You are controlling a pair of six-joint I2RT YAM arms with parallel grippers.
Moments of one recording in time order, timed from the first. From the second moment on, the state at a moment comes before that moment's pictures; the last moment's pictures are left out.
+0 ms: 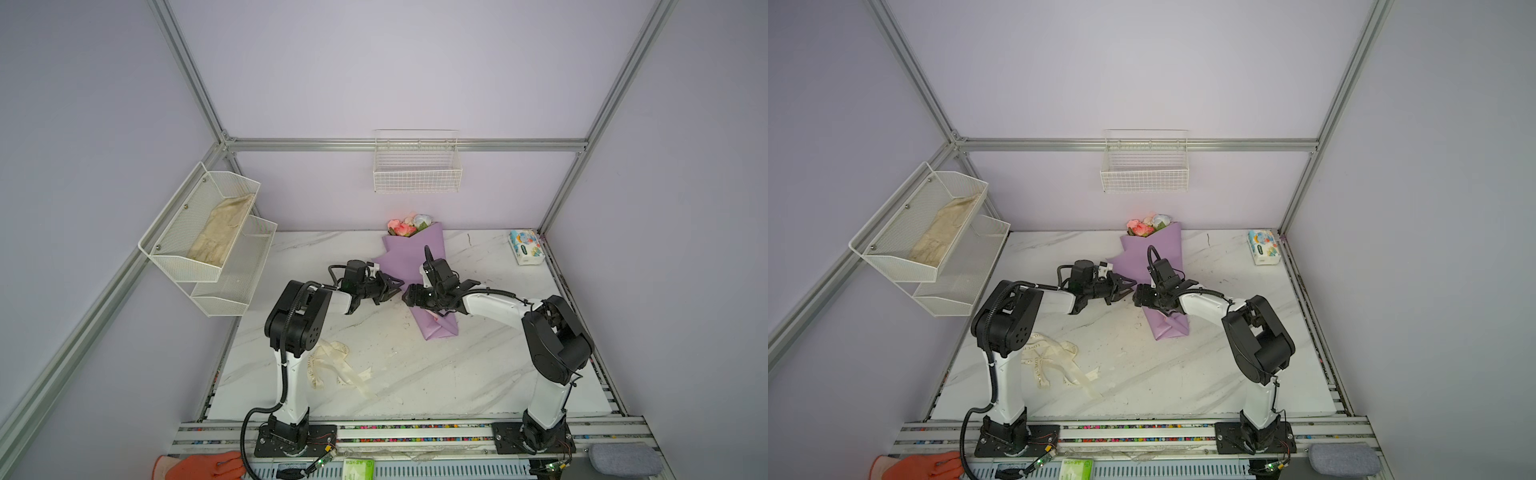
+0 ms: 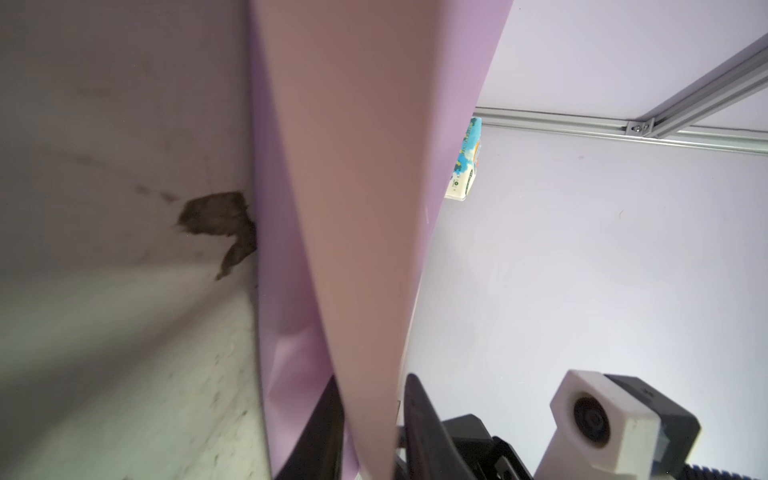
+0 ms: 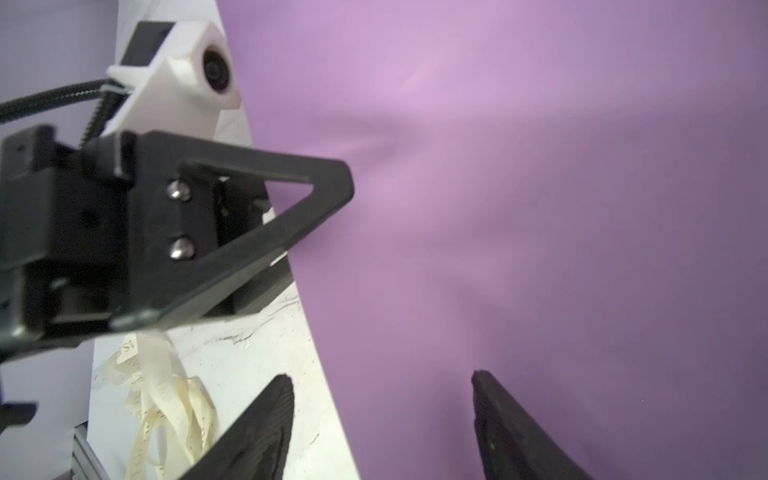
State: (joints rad) left arm -0.32 2.11 1.15 0.47 0.75 -1.24; right arm 0.60 1.78 1.17 -0.21 -0.21 0.68
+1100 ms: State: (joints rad) left arm -0.31 2.27 1.50 0.20 0.89 -0.99; right arm 0.38 1.51 0.71 0.04 -0.48 0.82
